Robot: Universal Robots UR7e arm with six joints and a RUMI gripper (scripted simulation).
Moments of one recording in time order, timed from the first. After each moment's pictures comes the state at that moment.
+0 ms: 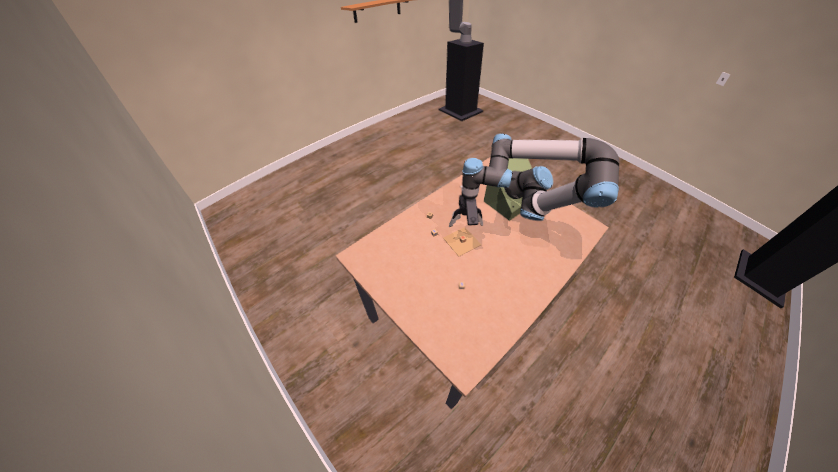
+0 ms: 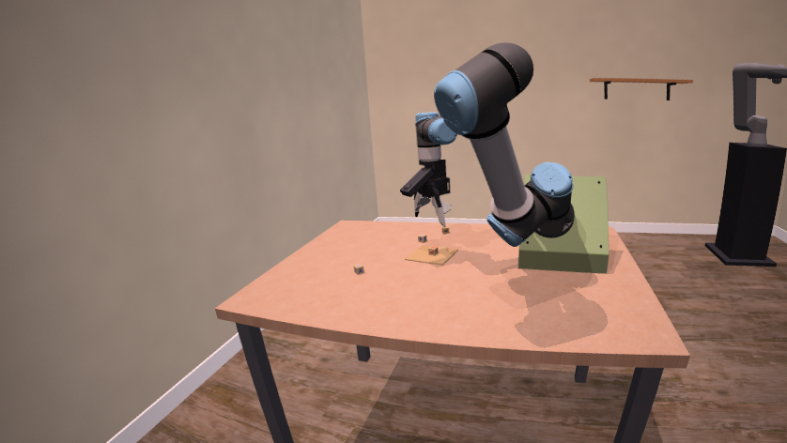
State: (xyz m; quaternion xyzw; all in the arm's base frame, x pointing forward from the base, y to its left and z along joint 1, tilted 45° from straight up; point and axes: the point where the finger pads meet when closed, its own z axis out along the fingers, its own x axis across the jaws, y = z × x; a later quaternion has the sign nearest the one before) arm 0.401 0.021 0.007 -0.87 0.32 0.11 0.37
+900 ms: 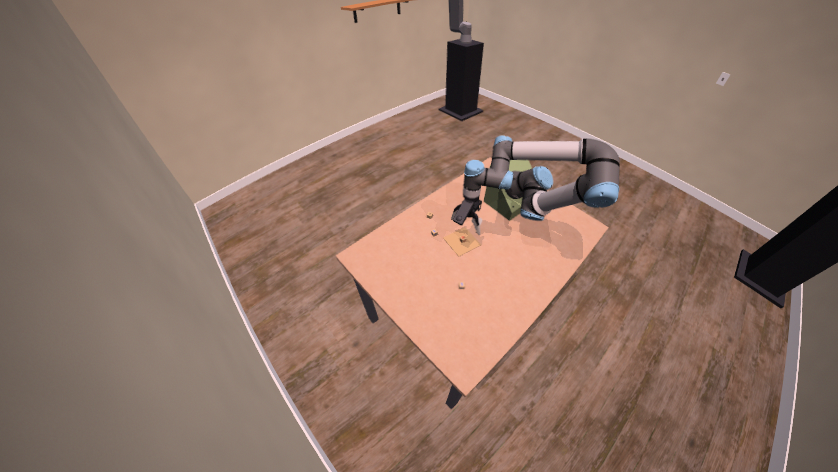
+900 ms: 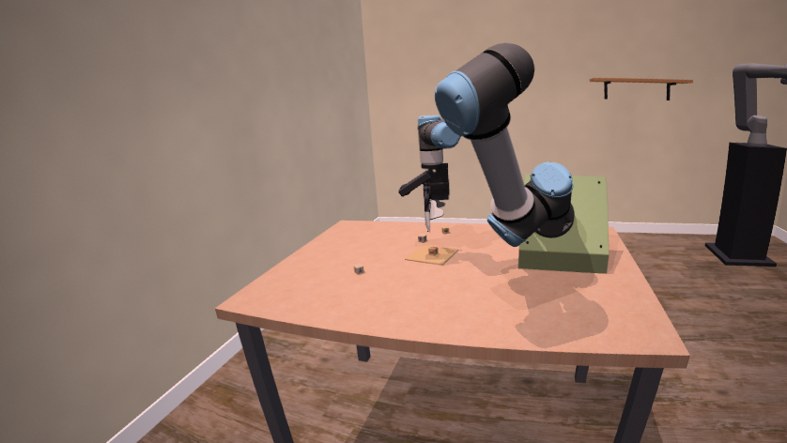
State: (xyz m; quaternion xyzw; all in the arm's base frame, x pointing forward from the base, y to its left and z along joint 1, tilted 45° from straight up) arm 0.400 0.023 -0.006 -0.70 0.60 0.23 0.31
